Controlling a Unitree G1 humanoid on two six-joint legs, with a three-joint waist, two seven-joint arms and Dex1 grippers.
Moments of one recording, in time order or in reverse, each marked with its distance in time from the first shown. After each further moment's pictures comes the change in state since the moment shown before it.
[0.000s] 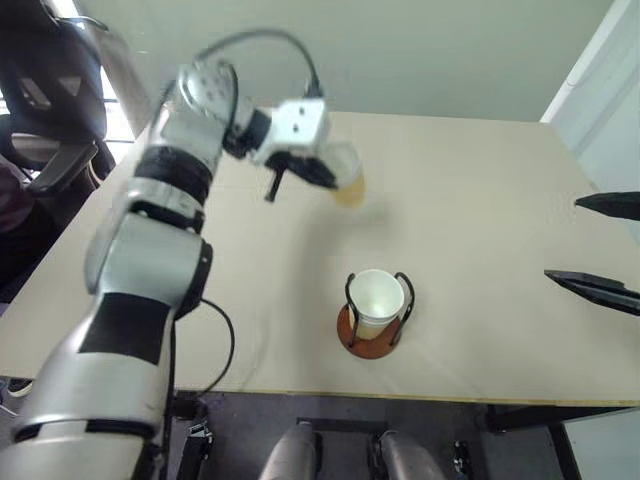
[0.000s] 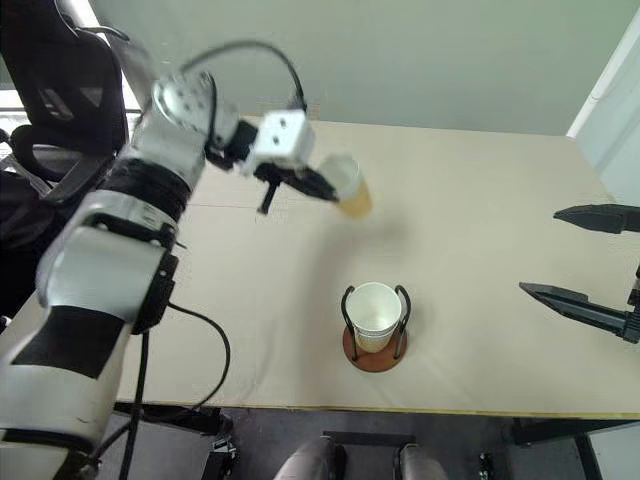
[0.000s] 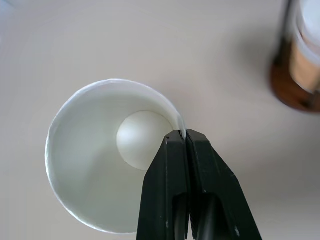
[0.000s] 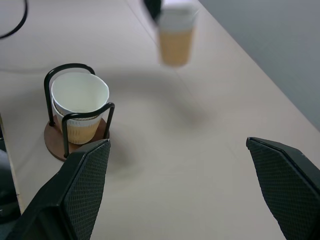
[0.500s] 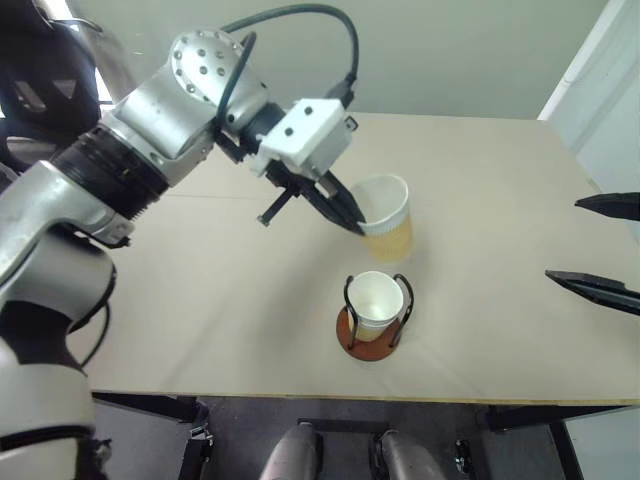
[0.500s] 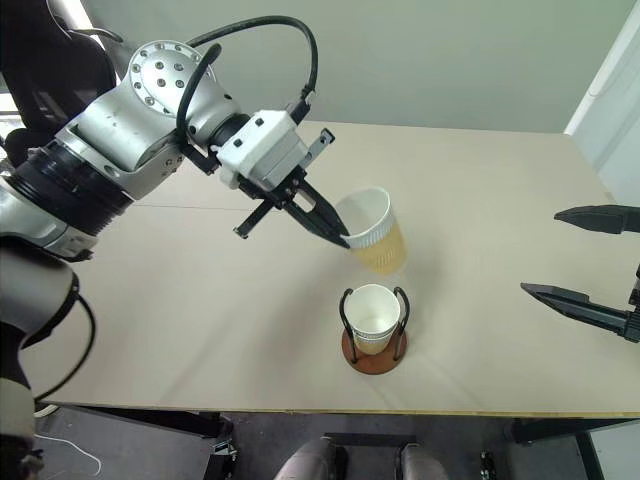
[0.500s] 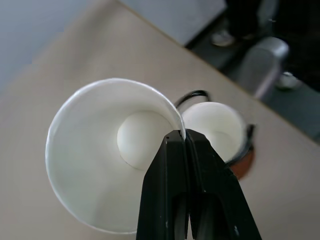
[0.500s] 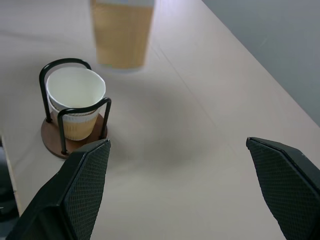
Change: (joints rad) left arm -0.069 0.374 -0.686 -0.771 -0.788 0.164 -0.003; right arm 0.004 -0.003 -0.014 -0.004 -0.019 0.003 0.012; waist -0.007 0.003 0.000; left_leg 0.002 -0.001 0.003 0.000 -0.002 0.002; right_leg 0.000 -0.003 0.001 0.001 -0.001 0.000
